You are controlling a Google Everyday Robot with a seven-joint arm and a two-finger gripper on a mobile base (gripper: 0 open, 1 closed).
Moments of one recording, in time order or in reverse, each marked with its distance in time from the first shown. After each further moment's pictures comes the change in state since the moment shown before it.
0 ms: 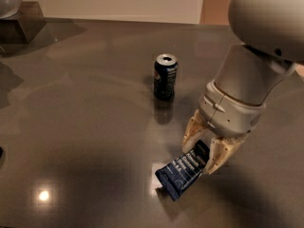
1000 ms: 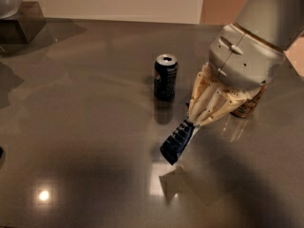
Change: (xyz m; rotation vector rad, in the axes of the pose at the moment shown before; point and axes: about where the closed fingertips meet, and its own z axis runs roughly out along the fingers) arm -0.014 -0.030 -0.078 0.116 -0.109 0.021
